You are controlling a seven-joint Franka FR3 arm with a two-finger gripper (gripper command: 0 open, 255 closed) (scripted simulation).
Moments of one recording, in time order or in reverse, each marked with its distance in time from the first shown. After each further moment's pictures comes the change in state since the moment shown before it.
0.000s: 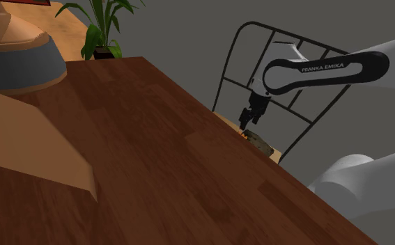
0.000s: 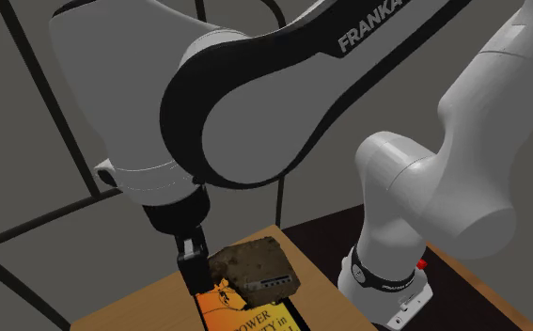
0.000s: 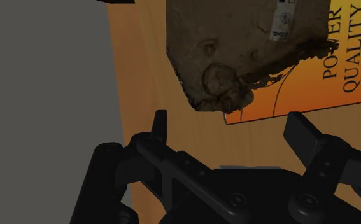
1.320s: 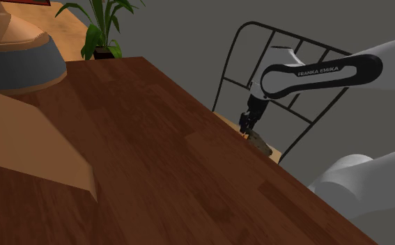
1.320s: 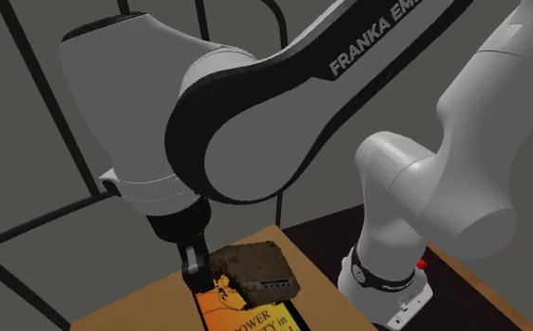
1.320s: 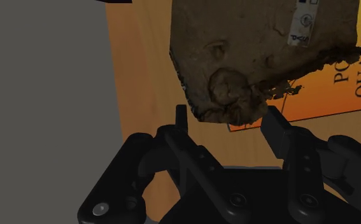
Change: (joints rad) arm 0.000 0.022 -0.001 -0.022 0.000 0.044 0.000
